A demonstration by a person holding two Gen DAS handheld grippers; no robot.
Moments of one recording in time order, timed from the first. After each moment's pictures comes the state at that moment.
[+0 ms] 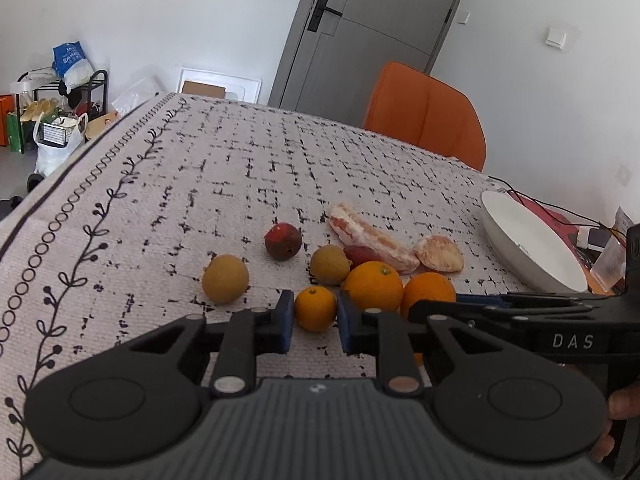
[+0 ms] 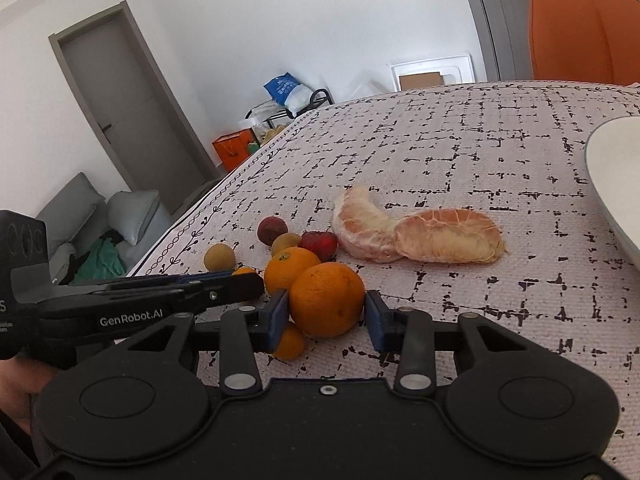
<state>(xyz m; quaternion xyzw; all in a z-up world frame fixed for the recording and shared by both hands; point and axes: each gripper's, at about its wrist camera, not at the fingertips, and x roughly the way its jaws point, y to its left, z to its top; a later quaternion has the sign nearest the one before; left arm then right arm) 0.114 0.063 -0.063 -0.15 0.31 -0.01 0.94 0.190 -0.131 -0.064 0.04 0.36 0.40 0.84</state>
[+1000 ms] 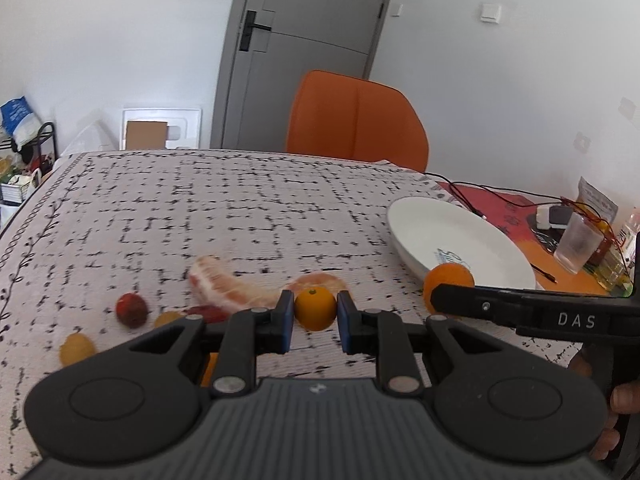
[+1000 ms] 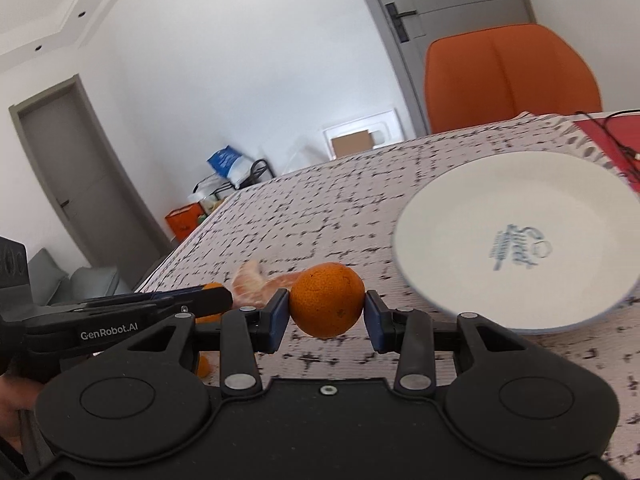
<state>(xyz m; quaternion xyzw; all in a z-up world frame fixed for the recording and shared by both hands) 0.148 -0.031 -0.029 -0.08 0.29 -0.07 0.95 0.189 -0.243 -0.042 0.11 0.30 0.31 0.90</state>
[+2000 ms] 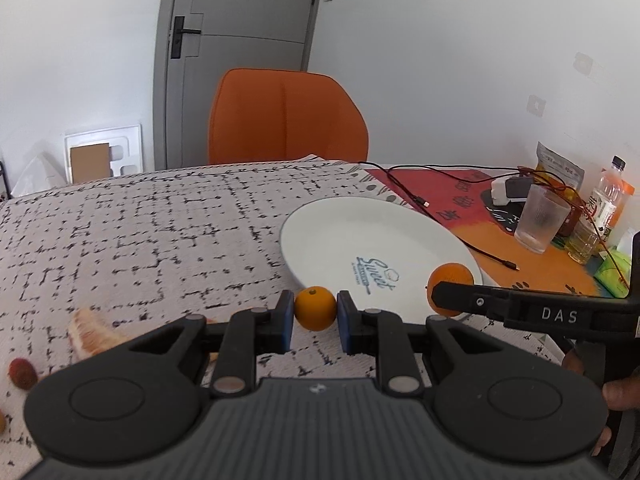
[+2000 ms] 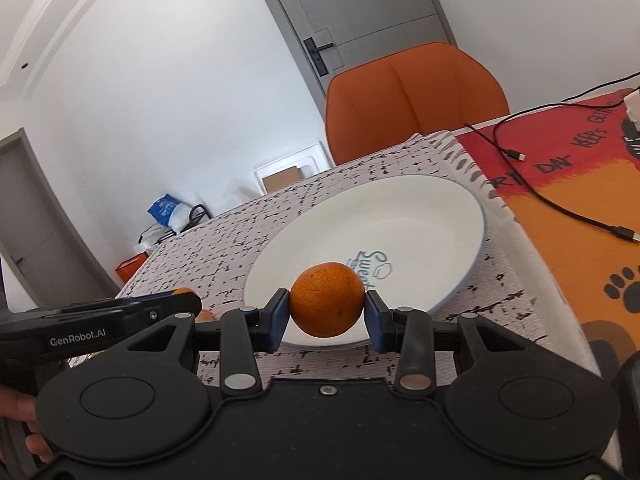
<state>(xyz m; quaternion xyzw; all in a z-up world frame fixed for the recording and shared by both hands) 0.189 -0.115 -0.020 -0.03 0.29 -0.14 0.95 0.202 -0.335 -0.052 0.15 0.27 0.21 0.93</state>
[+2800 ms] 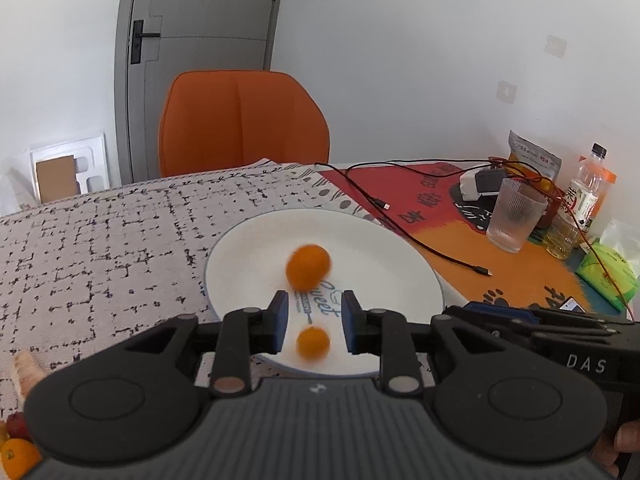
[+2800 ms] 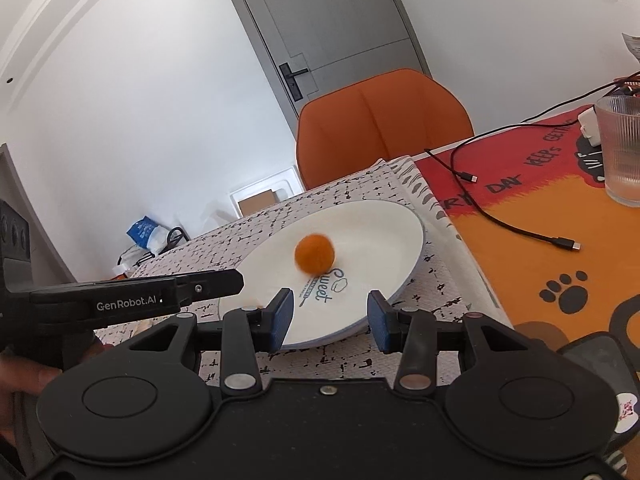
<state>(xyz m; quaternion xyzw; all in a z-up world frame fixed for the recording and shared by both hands) 0.213 -0.159 -0.015 -0.02 0.29 -0.18 0.94 0.180 -0.362 -0.044 0.16 0.25 0.17 0.94</state>
